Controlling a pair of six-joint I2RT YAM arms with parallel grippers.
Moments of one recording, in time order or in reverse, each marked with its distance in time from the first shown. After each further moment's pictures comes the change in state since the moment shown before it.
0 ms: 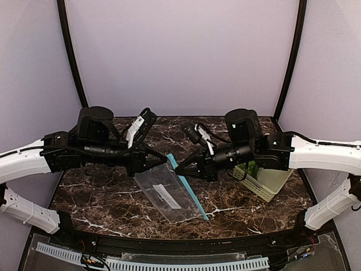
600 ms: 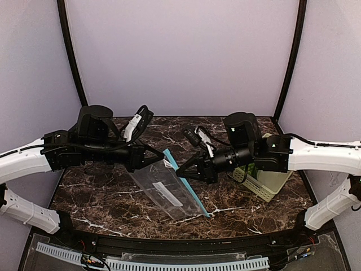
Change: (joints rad) left arm 0.041 0.000 -0.002 -0.018 -0.024 -0.063; right arm 0.000 0.000 -0.029 0.007 0.024 0.021
